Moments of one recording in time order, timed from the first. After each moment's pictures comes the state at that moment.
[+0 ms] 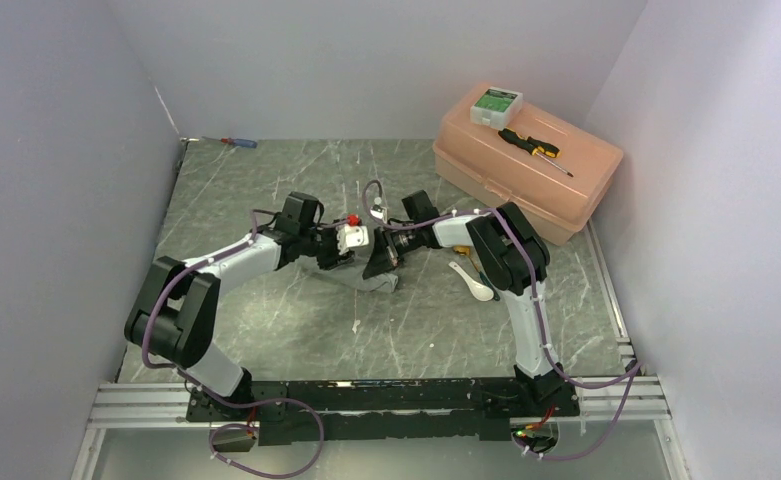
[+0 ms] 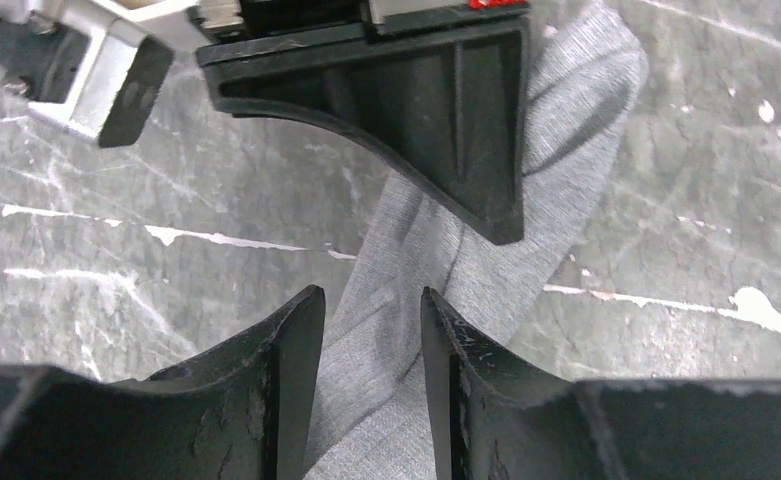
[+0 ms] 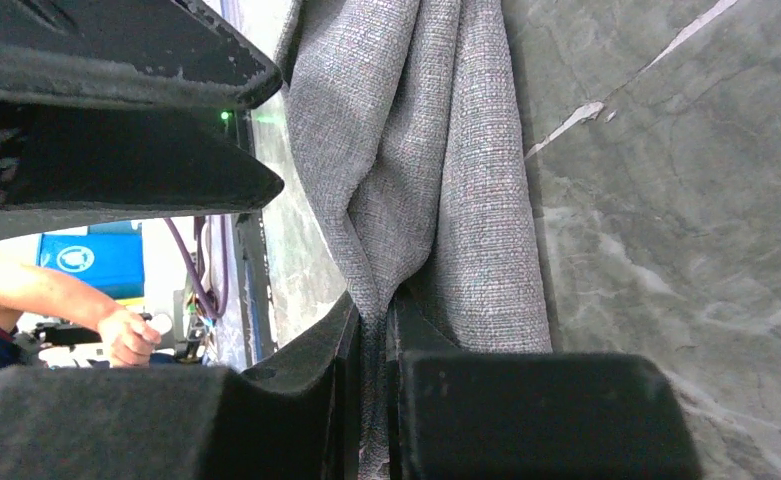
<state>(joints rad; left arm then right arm) -0.42 1.57 0.89 -0.12 0.60 0.84 0.51 2.22 1.29 0.03 -1.15 0.29</state>
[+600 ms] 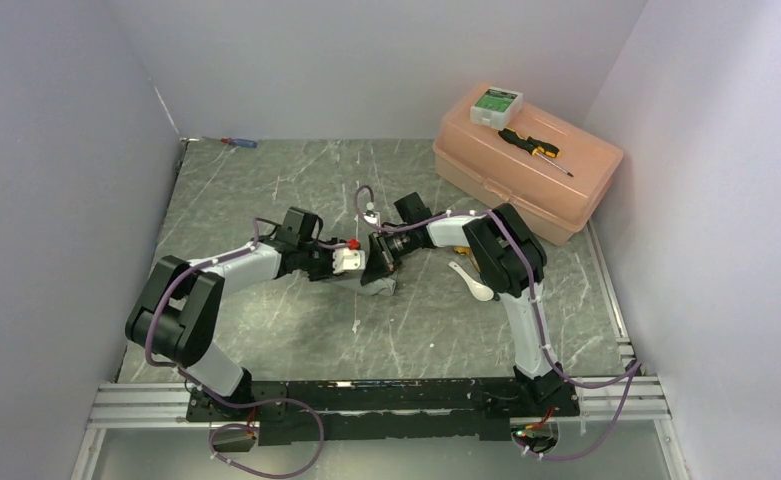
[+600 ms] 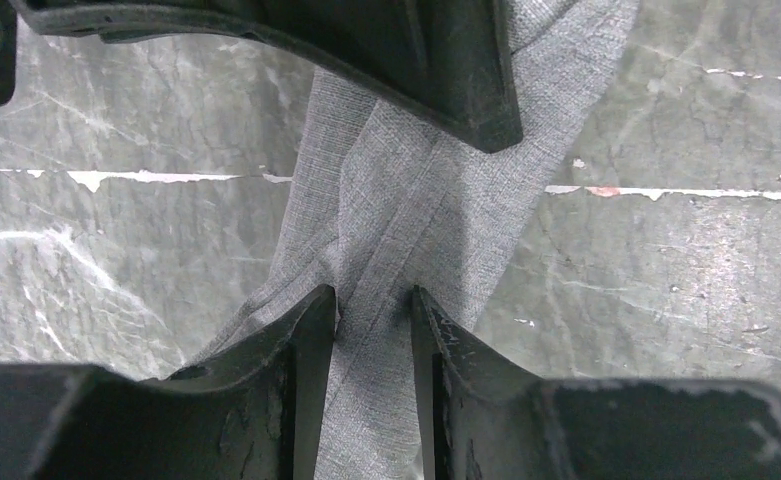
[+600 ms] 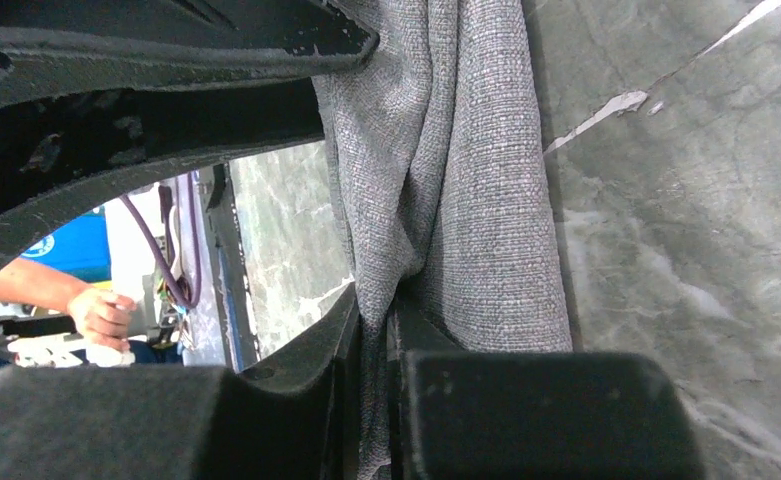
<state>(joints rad) -0.41 1.57 0.80 -0.16 0.51 1.07 0.56 2.22 1.33 -0.12 -1.09 0.18</state>
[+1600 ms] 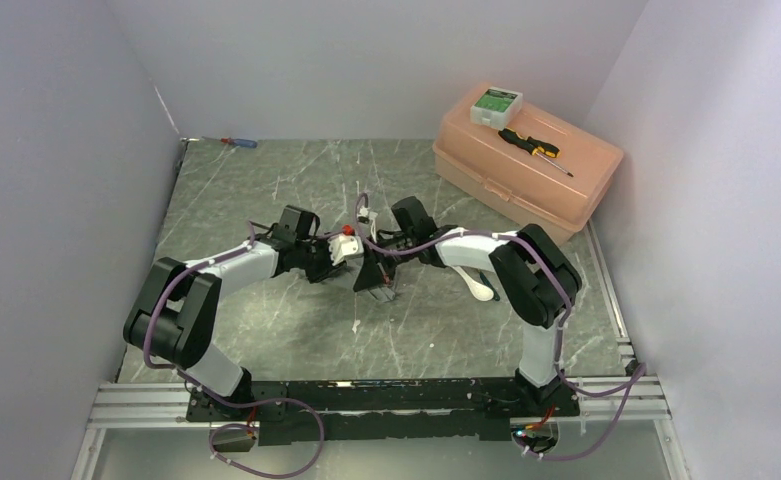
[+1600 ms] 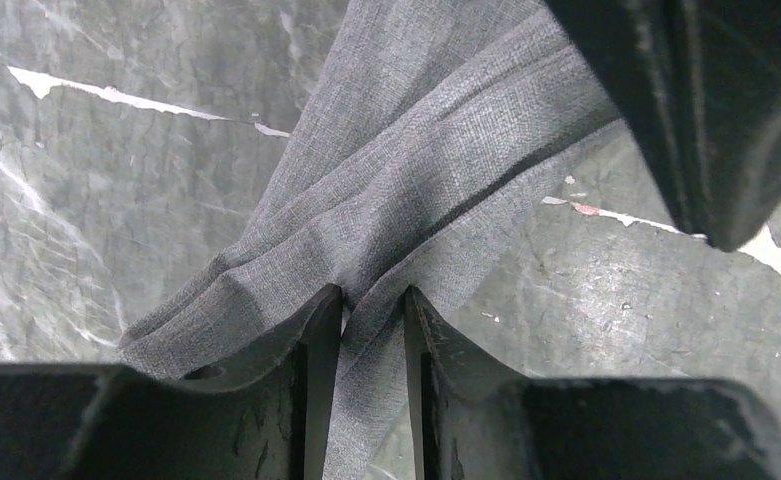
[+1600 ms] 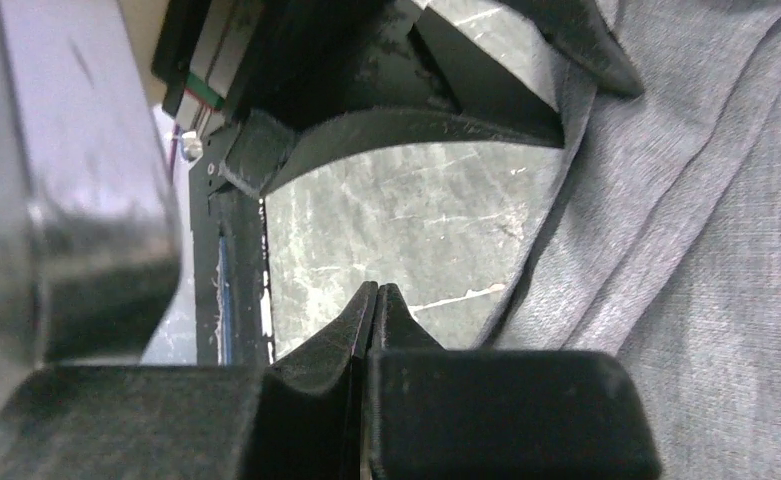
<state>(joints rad) -0.40 1.56 0.81 -0.19 0.49 0.83 0.66 1.90 1.10 0.06 -0.98 0.15</state>
